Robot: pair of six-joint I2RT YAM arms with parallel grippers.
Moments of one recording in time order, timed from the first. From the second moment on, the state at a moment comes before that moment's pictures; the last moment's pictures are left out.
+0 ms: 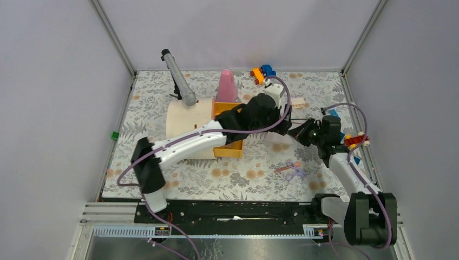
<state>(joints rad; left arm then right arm) -1.04 1.82 1.64 -0.33 -0.17 -0.48 0.00 1.14 0.49 0.00 -0.44 0.78</state>
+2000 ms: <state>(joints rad) -0.69 0.87 1.10 -0.68 -0.87 -0.40 1.13 1.53 1.19 -0.05 0.81 -0.28</state>
